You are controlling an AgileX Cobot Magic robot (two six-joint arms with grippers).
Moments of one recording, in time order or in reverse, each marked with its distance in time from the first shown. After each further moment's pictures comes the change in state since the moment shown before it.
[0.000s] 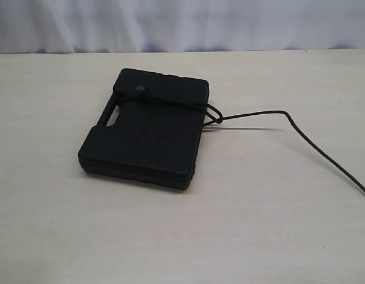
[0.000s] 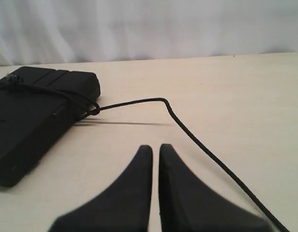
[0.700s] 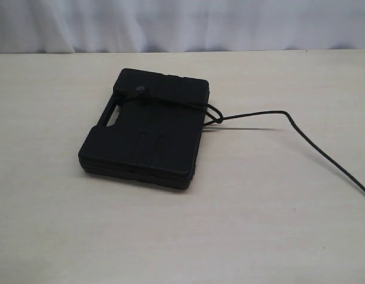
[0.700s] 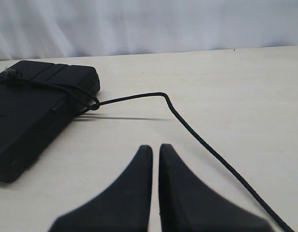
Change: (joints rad) left arm 0.000 0.000 0.000 0.000 0.053 0.000; right arm -0.002 0.000 0.000 0.002 0.018 0.000
